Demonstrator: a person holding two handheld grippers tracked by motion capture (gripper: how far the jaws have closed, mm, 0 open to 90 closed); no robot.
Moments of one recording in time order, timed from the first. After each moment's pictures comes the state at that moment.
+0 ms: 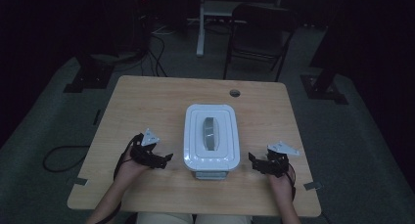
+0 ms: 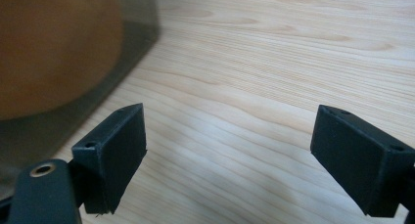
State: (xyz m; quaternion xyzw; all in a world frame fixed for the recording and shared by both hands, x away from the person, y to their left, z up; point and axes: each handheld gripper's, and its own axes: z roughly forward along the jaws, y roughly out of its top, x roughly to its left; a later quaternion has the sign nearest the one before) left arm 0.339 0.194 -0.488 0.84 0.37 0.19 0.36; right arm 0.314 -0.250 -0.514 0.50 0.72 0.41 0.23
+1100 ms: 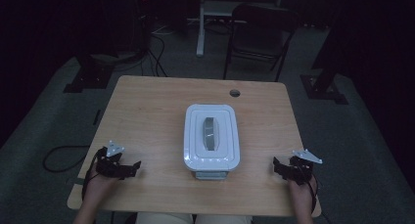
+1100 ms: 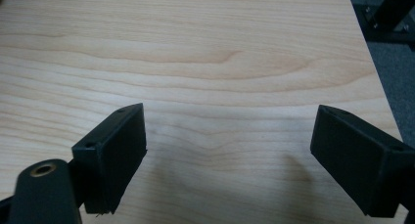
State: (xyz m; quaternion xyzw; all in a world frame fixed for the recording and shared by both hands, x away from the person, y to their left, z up) left arm 0.301 0.290 -0.507 0.78 0.50 0.21 0.31; right arm 0.295 -0.314 -0.525 0.61 0.67 0.32 0.28
